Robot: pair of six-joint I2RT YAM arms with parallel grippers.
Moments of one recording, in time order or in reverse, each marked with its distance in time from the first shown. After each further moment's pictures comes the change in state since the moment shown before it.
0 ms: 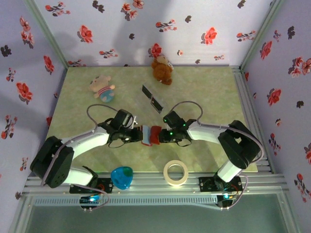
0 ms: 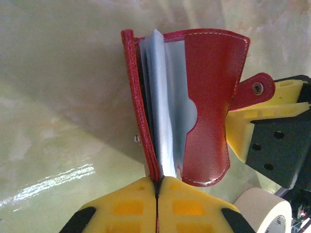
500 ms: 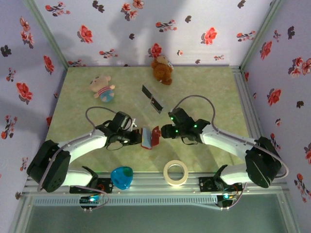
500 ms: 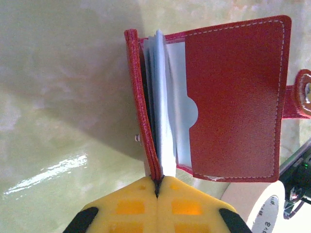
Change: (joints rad) left arm -0.003 -0.054 -0.041 -0.014 0.043 -0.001; right arm 0.029 -0.277 0.017 -0.141 0.151 -0.033
